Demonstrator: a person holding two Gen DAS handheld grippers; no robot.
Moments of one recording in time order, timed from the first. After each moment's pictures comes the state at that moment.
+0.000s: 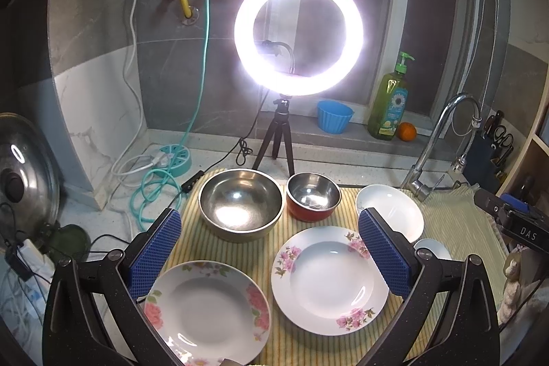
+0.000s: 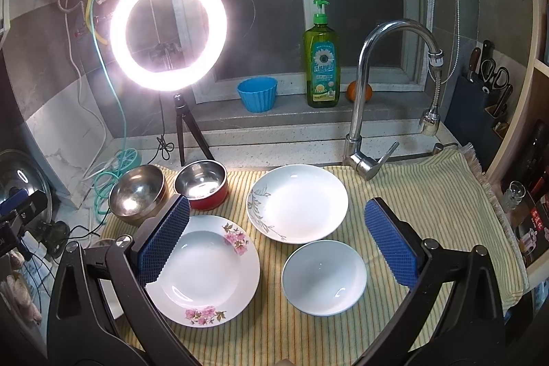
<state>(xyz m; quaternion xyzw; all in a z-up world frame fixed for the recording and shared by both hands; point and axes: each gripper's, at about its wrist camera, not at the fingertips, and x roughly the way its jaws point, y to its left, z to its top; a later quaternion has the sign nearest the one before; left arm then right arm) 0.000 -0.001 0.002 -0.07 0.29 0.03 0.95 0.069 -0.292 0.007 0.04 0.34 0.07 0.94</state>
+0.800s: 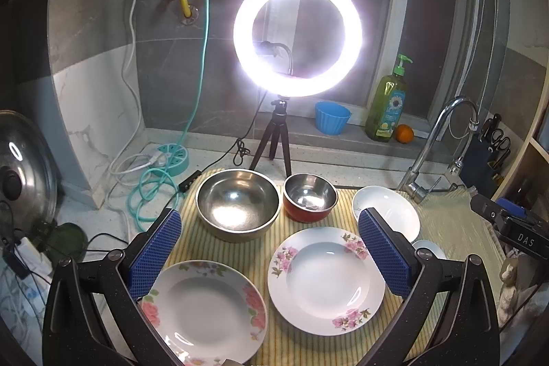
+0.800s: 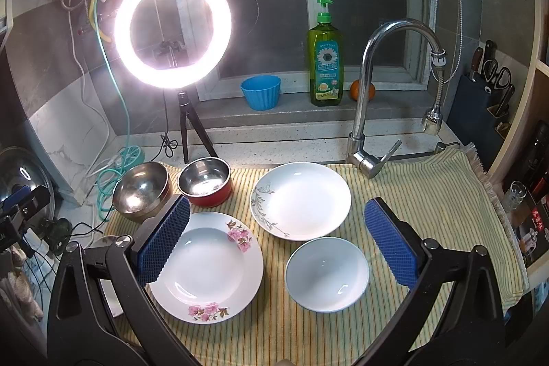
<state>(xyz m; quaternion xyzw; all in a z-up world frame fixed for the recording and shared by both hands) 0.000 -0.004 0.003 -0.08 0.29 0.03 0.95 0.066 -0.290 0.010 0.04 0.34 0.07 0.94</state>
